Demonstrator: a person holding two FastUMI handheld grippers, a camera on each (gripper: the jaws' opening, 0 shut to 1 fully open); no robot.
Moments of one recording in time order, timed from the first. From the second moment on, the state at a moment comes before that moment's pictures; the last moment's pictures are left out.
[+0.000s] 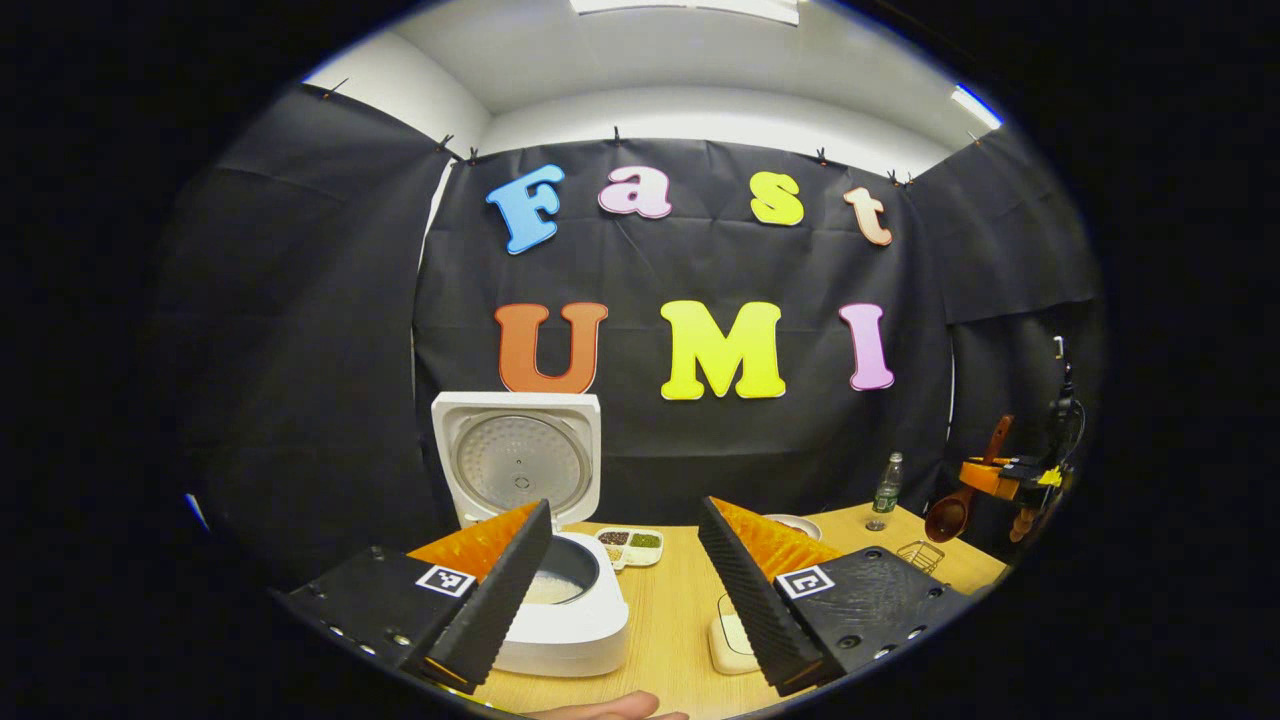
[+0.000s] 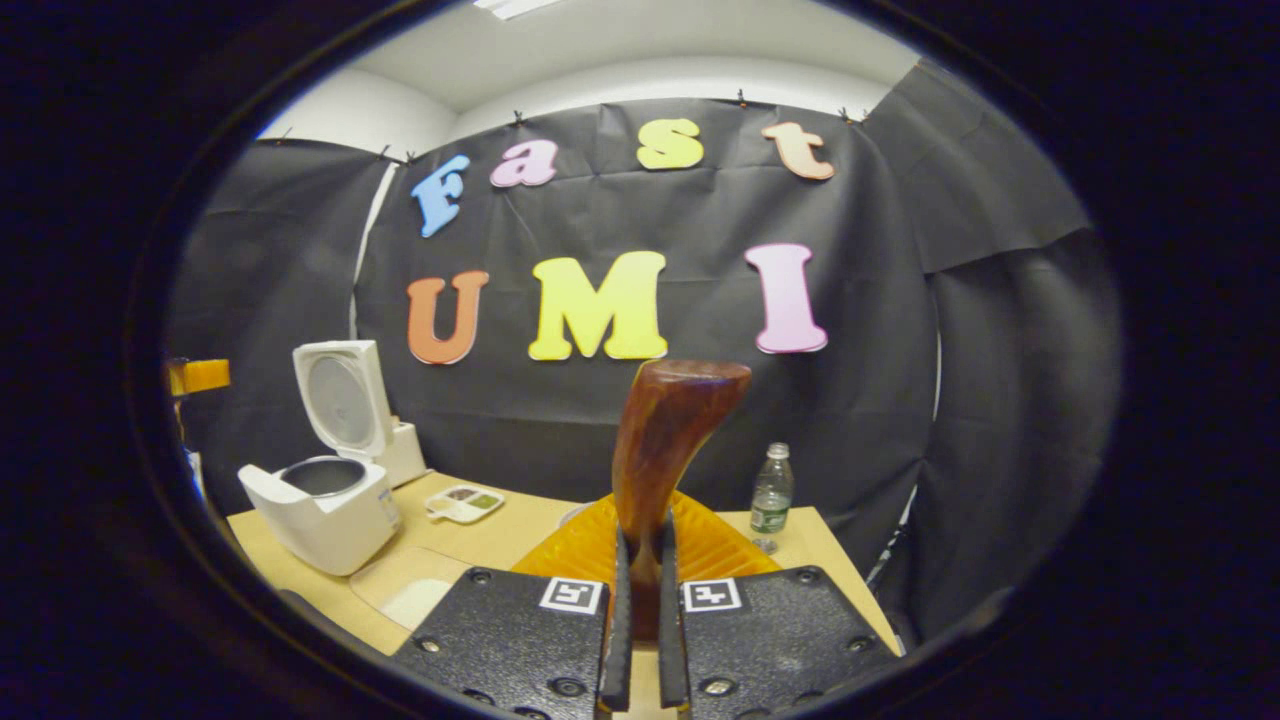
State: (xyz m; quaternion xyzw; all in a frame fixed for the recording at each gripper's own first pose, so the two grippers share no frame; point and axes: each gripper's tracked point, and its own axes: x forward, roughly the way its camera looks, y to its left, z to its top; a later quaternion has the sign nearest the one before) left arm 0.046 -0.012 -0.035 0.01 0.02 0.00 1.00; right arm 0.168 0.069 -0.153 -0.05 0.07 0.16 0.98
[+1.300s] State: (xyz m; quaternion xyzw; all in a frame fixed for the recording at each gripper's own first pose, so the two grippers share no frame) left arm 0.182 0.072 0.032 -0.07 0.01 0.00 1.00; right arm 0.180 0.035 -0.191 0.01 0.08 0.08 0.99
